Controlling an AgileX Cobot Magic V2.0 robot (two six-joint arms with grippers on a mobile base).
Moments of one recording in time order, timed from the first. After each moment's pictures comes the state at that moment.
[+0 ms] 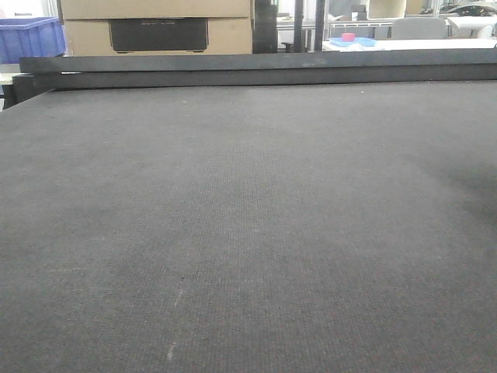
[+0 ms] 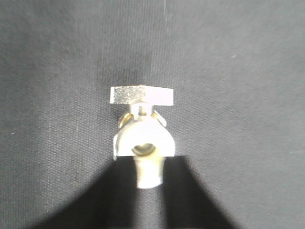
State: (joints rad) left arm 0.06 1.42 -1.17 -0.06 1.22 0.06; right arm 0.06 1.57 -1.12 0.07 1.09 -0.07
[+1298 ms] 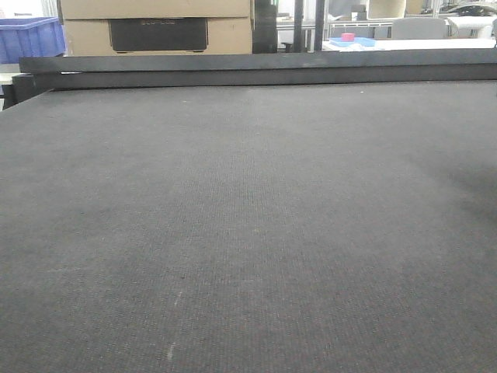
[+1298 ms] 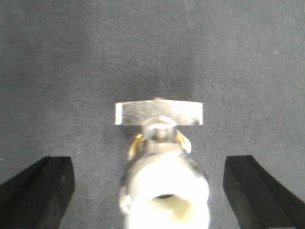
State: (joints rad) left arm 0.04 1.46 -1.02 -0.03 1.03 0.10; right arm 0.06 1.57 -1.12 0.10 1.08 -0.07
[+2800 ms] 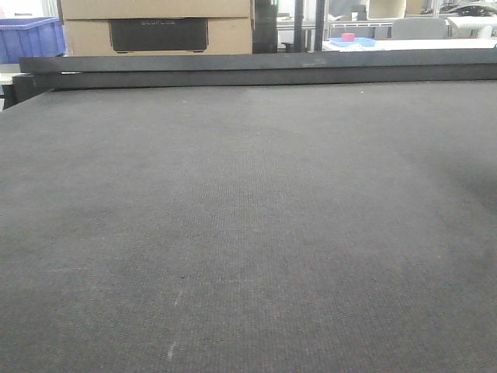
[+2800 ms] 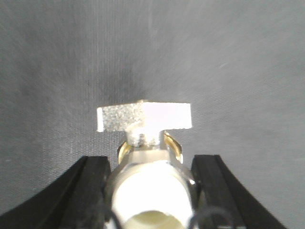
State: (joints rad) left arm 0.02 1.22 -1.01 -0.06 1.04 0.11; right arm 0.06 1.34 -1.11 0.13 1.06 -0.05
